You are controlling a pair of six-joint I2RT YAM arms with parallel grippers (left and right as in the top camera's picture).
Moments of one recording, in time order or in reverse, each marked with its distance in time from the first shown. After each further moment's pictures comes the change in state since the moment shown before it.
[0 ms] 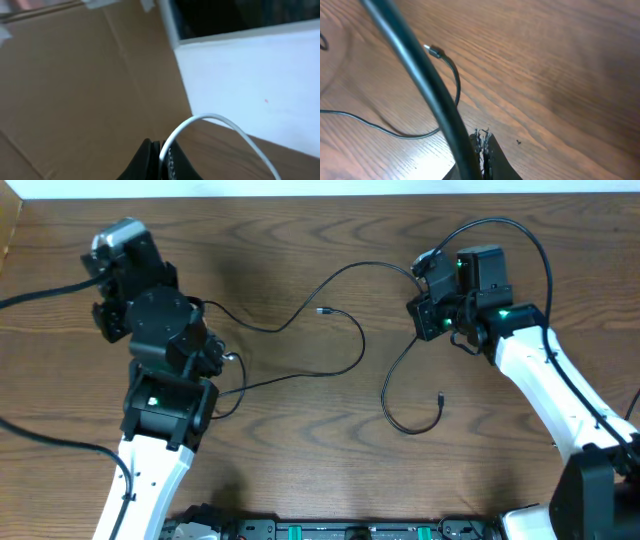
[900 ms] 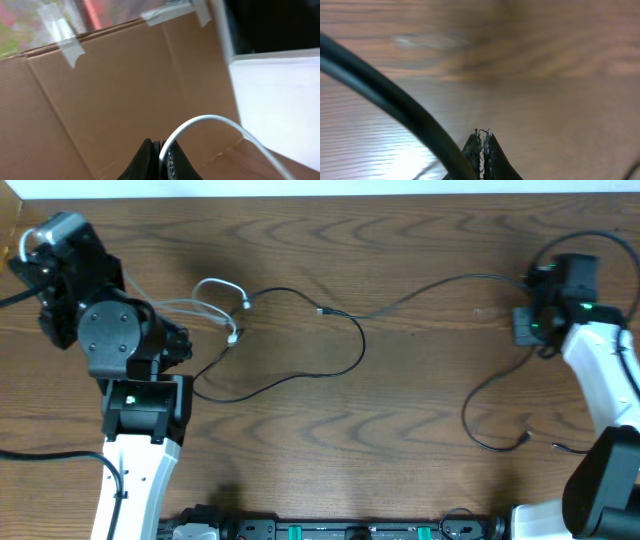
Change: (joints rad) left arm 0.154 0.000 0.000 0.258 -0.031 0.266; right arm -0.401 0.021 0.000 -0.199 0.443 -0.058
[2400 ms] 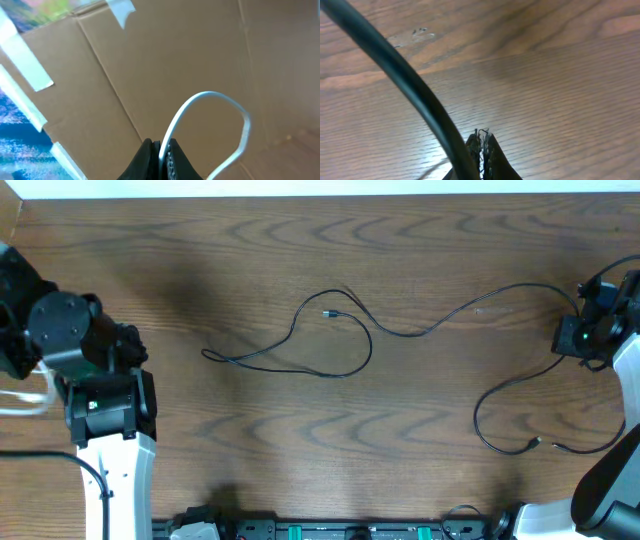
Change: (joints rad) left arm 0.254 0.000 0.000 -0.199 -0.033 -0.122; right arm -0.247 0.000 0.000 -0.030 -0.257 0.004
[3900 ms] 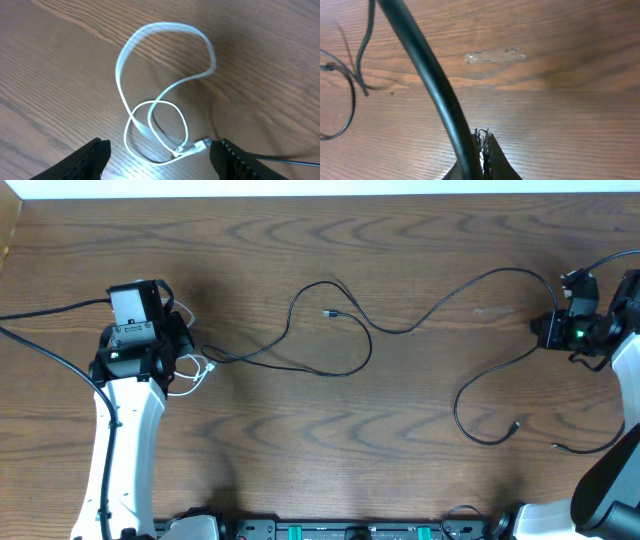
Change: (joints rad) left arm -0.037 0.233 0.002 -0.876 0.899 -0.721; right arm 0.013 0.000 0.000 0.007 -0.350 -0.084
